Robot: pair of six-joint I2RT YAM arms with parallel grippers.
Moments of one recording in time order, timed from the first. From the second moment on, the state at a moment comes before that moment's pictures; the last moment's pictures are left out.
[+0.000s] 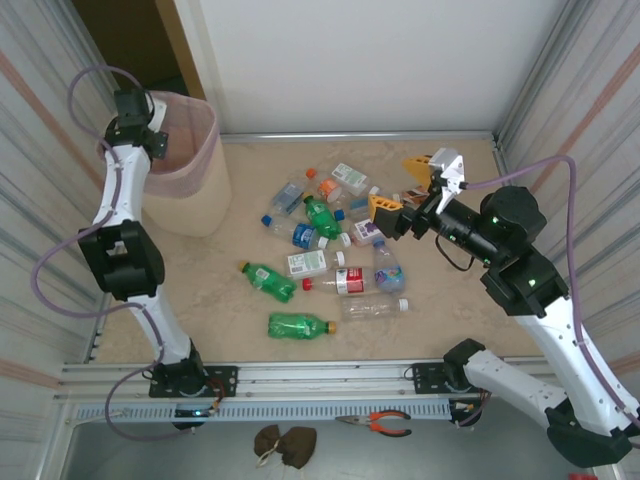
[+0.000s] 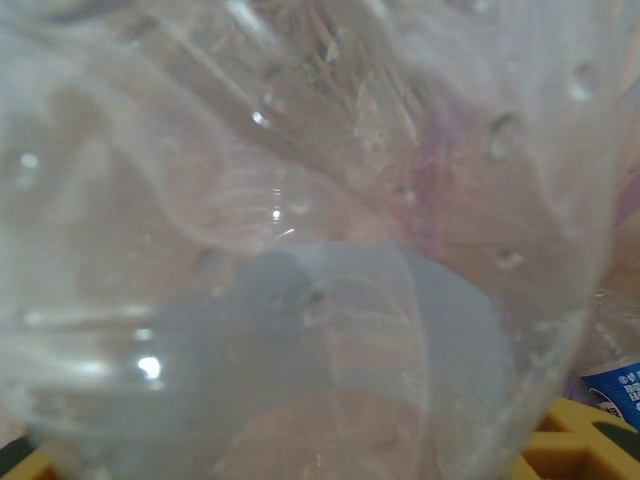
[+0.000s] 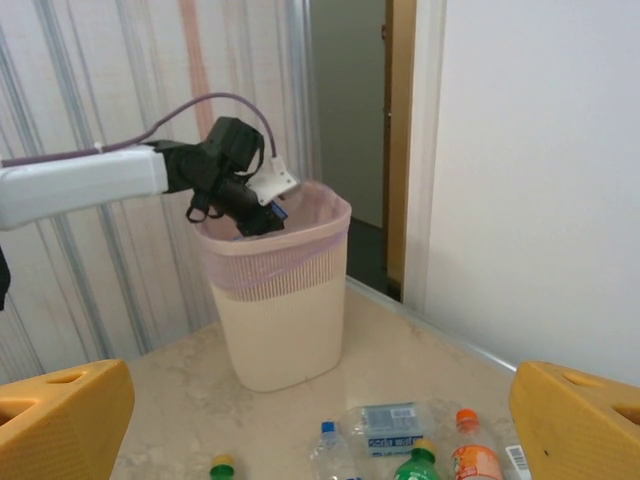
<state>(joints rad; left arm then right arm) 0.16 1.93 1.90 -0.66 -0.27 0.47 0.57 0.84 1.21 -0.32 -0.28 0.07</state>
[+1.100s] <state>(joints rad) 0.20 2.18 1.94 -0.99 -0.17 0.29 0.57 0.82 1.14 -0.32 -0.28 0.06</state>
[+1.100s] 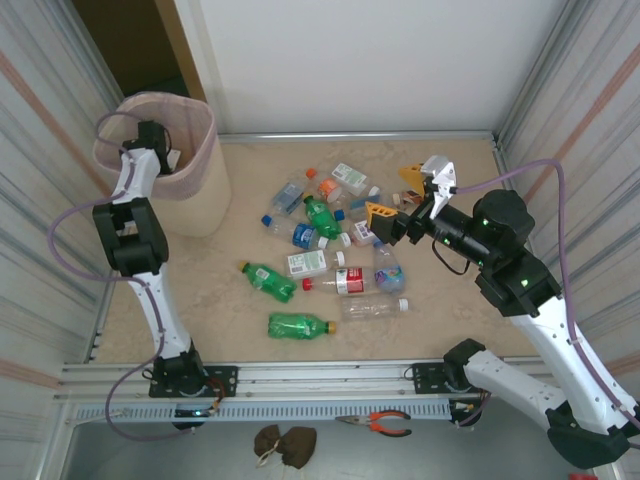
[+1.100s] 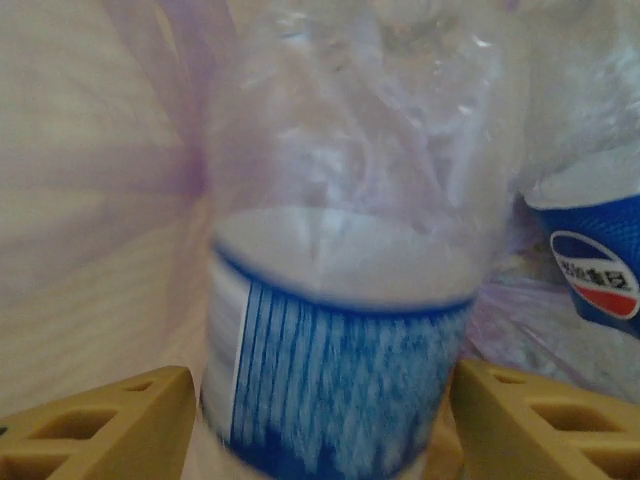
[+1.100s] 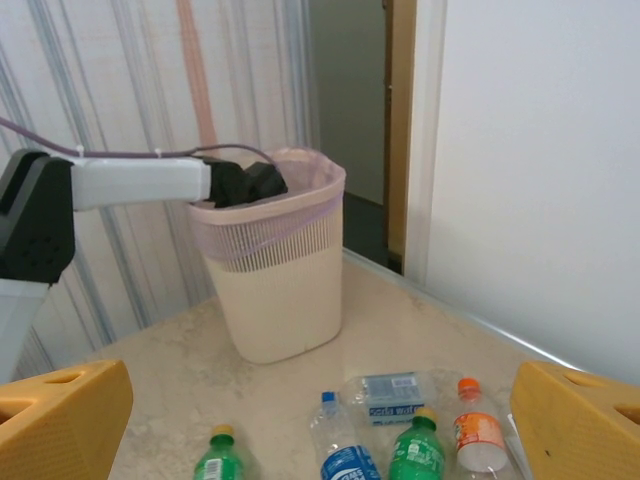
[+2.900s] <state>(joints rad) 0.19 1.39 1.63 -0.78 0.76 -0.08 0.05 1.19 1.18 -0.63 -0.02 0.64</state>
